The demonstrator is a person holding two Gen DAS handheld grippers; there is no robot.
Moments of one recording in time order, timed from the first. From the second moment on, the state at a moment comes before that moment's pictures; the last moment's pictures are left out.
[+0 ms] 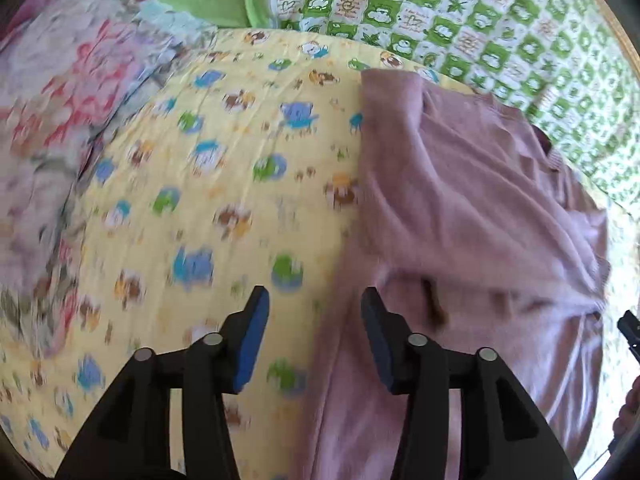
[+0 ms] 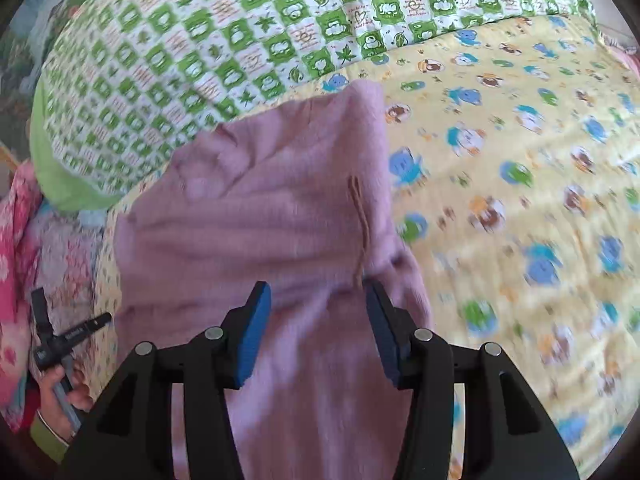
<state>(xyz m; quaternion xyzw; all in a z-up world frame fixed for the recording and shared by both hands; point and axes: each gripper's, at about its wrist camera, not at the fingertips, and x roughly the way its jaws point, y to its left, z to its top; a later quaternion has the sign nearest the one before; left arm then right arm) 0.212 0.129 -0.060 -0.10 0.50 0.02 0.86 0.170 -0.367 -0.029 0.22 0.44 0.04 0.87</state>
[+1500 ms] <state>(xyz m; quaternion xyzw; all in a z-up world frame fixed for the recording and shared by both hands) -0.039 0.075 -0.115 -0.10 0.58 -0.11 0.80 -0.054 -0.332 -0.112 0.39 0.45 0.11 0.80</state>
